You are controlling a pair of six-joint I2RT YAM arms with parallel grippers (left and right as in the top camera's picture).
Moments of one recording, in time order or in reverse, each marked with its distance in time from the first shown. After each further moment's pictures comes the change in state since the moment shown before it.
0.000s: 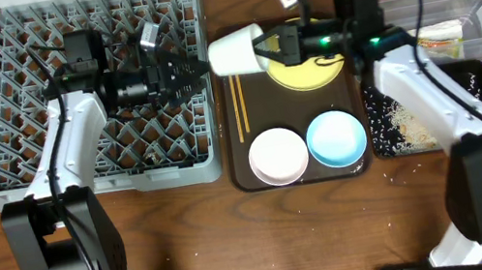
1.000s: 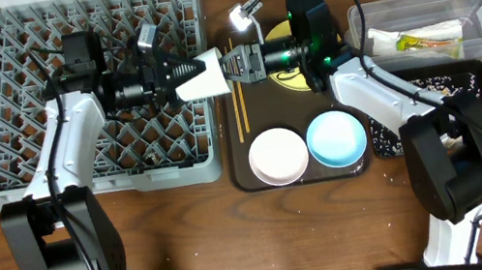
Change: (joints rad) left arm 0.006 0.001 0.000 -0.031 0.039 -0.046; right arm 0.119 0.145 -0.001 0.337 -0.134 0.218
